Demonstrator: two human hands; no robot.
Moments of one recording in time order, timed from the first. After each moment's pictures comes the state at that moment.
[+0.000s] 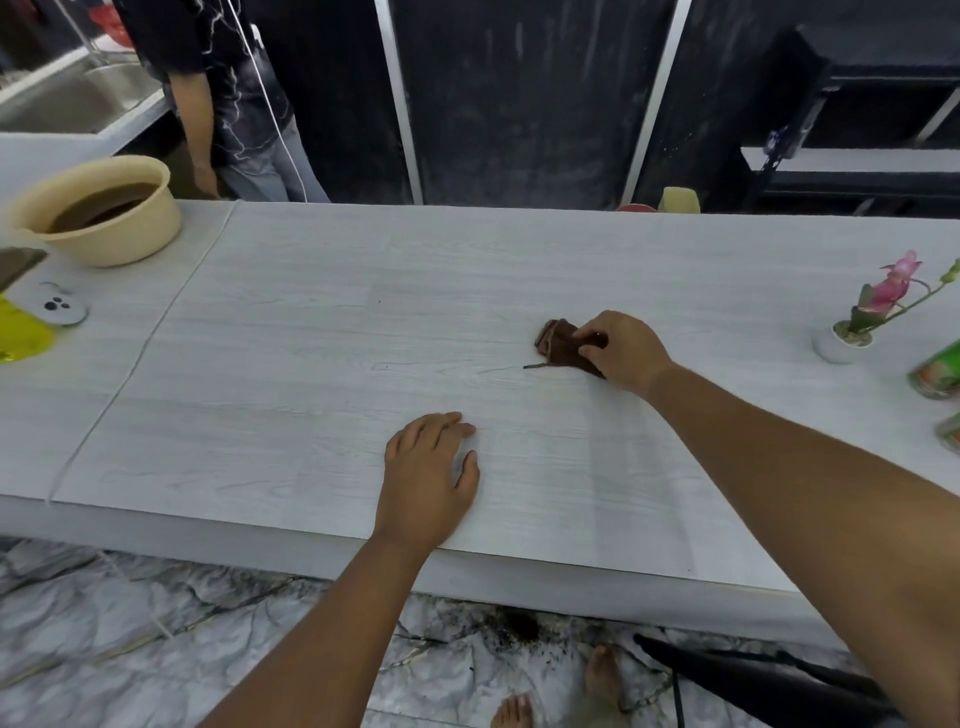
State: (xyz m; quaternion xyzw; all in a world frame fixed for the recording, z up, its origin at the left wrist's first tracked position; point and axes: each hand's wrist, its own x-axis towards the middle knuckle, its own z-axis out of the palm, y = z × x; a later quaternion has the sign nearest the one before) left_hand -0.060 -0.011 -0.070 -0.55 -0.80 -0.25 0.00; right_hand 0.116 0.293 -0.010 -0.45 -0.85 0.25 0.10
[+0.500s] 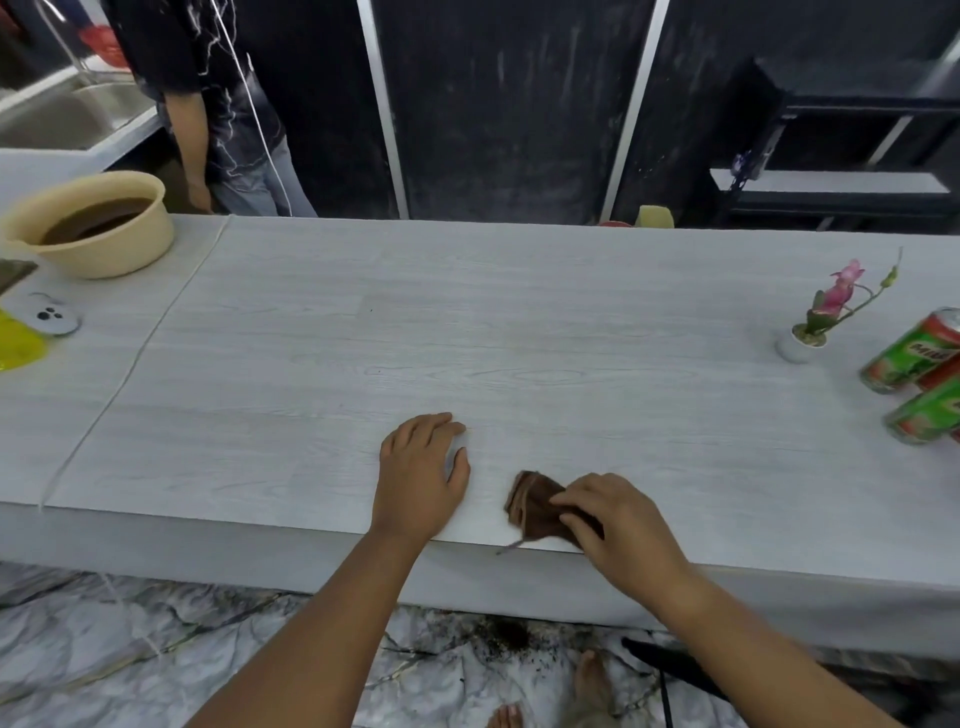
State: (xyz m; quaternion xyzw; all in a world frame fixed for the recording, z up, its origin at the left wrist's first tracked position) left_hand -0.057 -0.012 -0.063 -0.54 -0.80 -0.25 0.00; right_hand 0.223 0.074 -0.025 -0.31 -0.90 0.25 0.17
